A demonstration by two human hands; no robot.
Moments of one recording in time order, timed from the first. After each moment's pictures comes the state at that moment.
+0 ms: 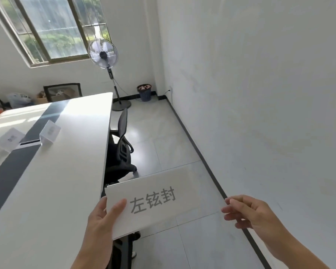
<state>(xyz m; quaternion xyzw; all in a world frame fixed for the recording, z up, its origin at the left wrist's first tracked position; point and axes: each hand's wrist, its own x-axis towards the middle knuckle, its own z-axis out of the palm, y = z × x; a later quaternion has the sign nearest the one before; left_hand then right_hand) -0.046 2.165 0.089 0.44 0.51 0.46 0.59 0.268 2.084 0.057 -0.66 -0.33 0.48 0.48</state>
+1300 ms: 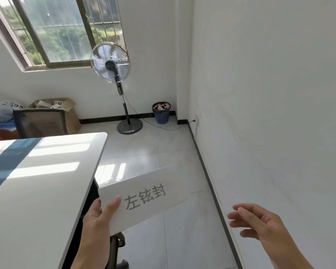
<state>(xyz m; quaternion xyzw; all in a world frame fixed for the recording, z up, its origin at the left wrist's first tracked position) 0.143 3.050 0.059 0.36 0.54 0.55 0.53 0.477 2.988 0.048 -0.63 -0.36 0.49 0.49</state>
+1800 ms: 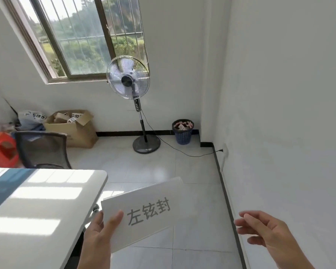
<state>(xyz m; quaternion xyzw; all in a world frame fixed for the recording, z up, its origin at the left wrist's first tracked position) 0.200 3.406 0.052 0.31 0.57 0.60 0.46 0.542 3.407 0.040 -0.60 -0.38 0.53 0.46</state>
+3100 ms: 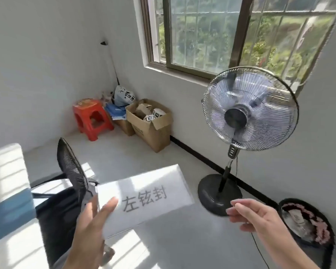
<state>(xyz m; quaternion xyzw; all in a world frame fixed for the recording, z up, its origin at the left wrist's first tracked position) -0.062 4.135 0.069 0.08 0.65 0.71 0.27 0.180 4.369 0.039 -0.43 -0.62 0.62 0.22</state>
